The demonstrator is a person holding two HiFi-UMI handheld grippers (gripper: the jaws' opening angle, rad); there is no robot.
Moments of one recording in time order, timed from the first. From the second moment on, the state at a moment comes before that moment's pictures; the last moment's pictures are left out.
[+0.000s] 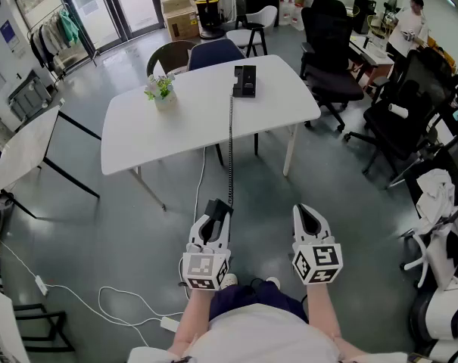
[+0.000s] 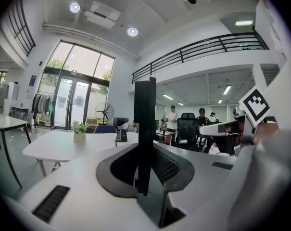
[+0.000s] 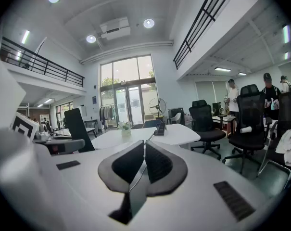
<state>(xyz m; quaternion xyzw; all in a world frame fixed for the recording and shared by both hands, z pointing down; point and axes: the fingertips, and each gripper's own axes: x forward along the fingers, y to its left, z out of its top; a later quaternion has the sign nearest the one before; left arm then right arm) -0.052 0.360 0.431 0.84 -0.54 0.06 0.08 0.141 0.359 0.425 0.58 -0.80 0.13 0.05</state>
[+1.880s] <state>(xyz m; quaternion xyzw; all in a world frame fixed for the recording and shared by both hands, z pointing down) -0.140 0.362 0.454 0.86 -0.49 0.06 0.10 0.037 0.363 0.452 0.60 -0.78 0.16 0.07</state>
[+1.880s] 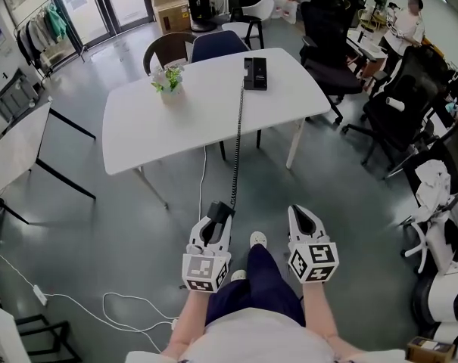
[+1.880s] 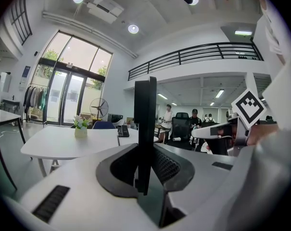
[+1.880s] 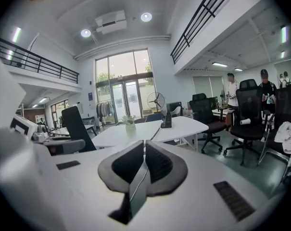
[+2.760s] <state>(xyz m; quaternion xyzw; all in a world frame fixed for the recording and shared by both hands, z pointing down) -0.115 0.220 0.462 0.84 -0.53 0.05 0.12 0.077 0.212 0.455 0.58 -0.79 0.17 0.07</state>
